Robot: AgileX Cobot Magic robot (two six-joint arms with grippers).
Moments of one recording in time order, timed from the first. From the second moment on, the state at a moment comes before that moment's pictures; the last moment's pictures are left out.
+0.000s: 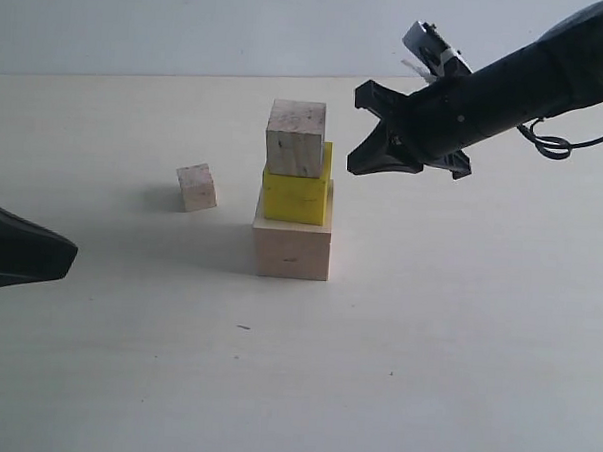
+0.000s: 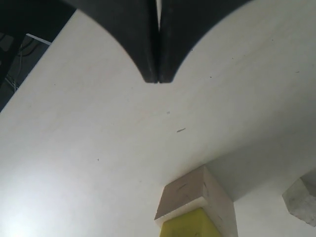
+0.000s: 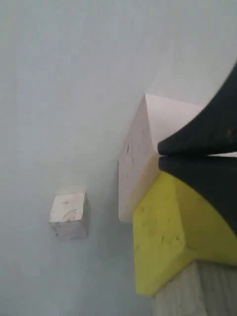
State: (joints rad) left arm -0.48 0.91 -0.68 -0.50 0.81 0.47; right arm 0.21 1.98 -1.22 1.12 0.82 -0.66
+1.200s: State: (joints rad) left arm -0.48 0.91 -0.68 -0.50 0.81 0.47; right arm 0.21 1.98 -1.22 1.25 0.89 -0.74
